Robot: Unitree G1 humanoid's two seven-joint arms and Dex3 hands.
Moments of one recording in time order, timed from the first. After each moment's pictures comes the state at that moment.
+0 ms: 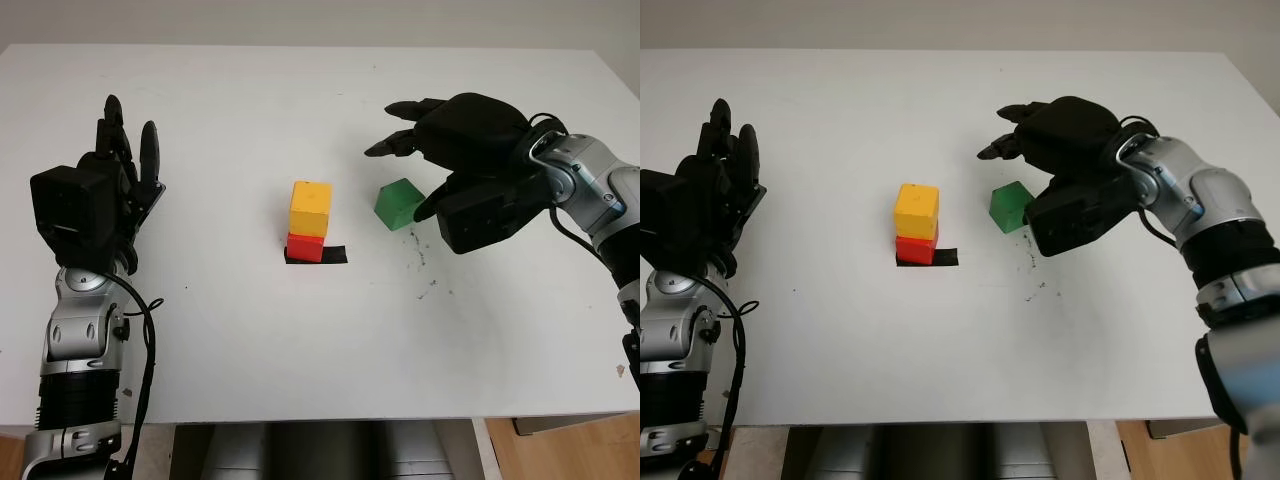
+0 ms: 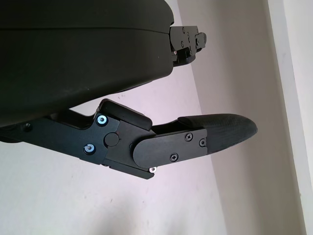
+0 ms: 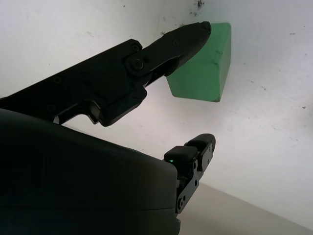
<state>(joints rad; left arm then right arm) -0.45 0.35 0.24 0.11 -0.05 0.21 -0.03 -1.02 -0.73 0.45 0.76 -0.81 -0.55 0.16</state>
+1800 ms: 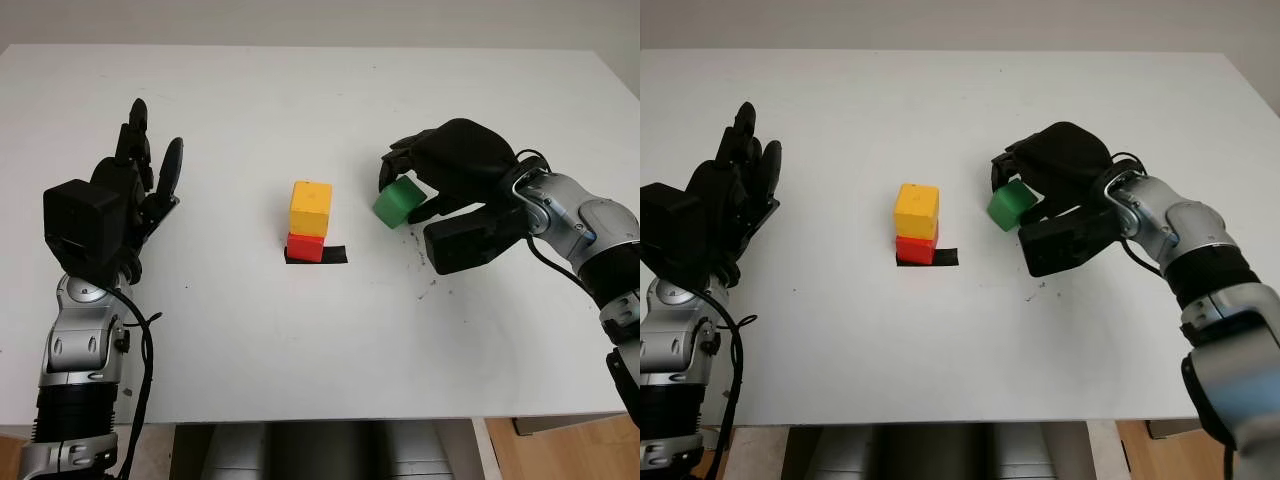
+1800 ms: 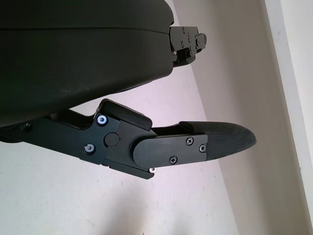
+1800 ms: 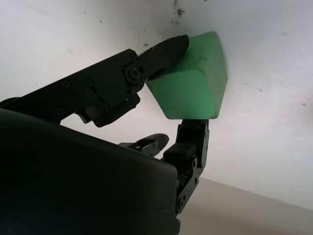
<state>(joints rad) -0.40 0.35 0.22 0.08 -0.04 0.17 -0.08 -0.97 -0.69 0.45 0.83 -0.78 -0.52 0.02</state>
